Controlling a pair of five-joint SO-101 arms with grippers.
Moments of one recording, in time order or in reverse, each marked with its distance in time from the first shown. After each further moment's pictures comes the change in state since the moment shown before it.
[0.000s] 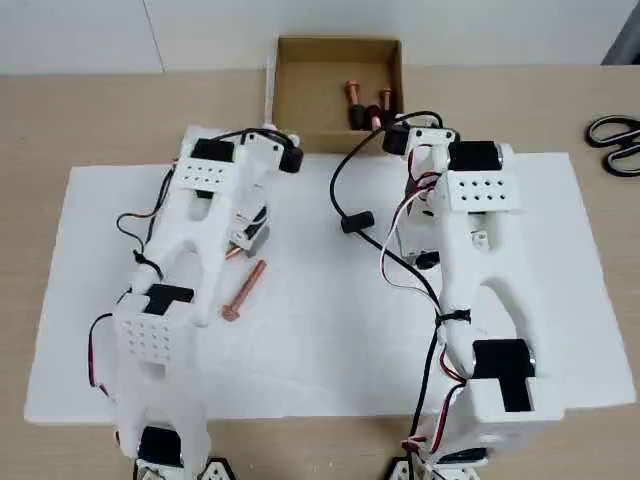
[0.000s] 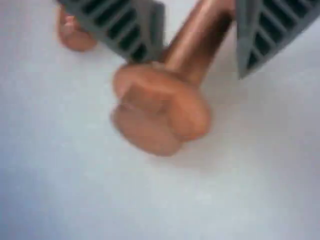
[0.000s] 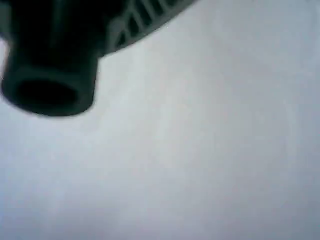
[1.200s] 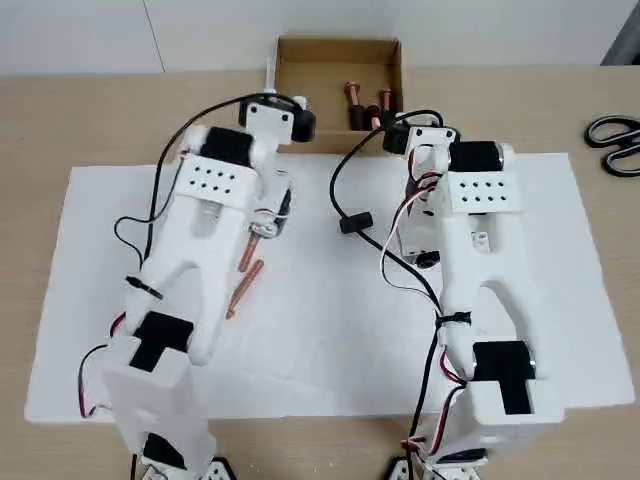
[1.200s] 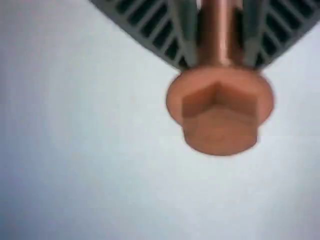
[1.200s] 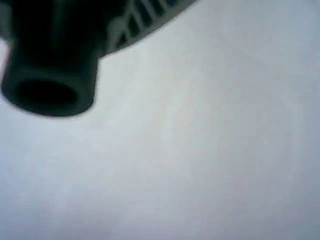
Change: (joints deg) left arm 6.8 -17.8 4.9 4.7 21.1; right arm 0.0 -0.7 0.0 0.0 0.2
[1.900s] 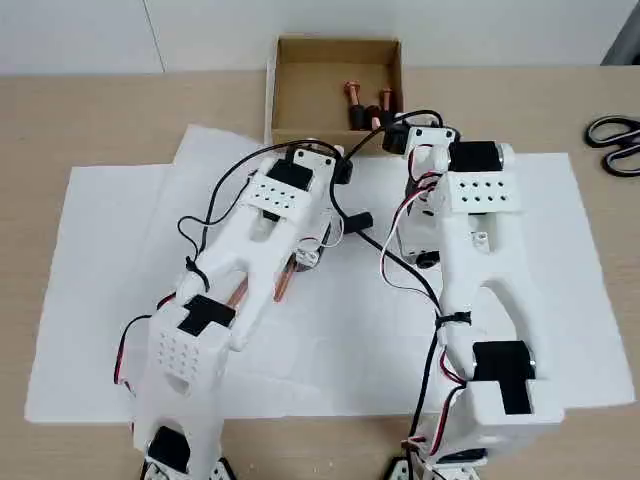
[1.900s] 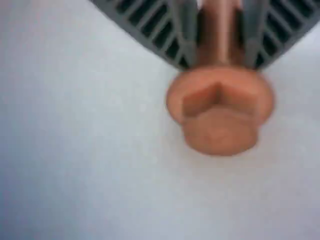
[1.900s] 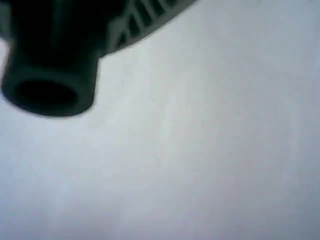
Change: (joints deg) left arm 8.3 15.9 0.3 -7.2 5.5; right arm 0.0 0.0 0.0 0.0 0.0
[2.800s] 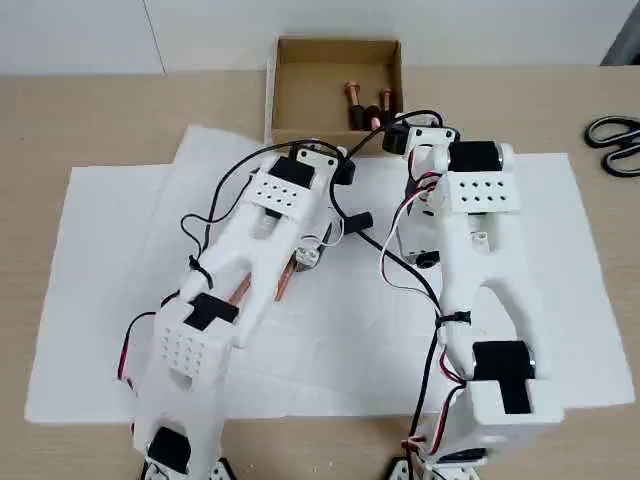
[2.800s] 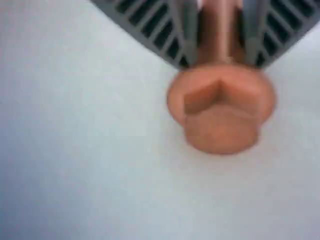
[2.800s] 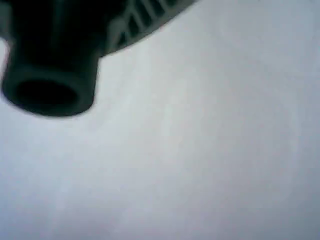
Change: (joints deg) left arm 0.1 3.4 -5.0 3.0 -1.5; right arm 0.0 0.0 0.0 0.0 0.0
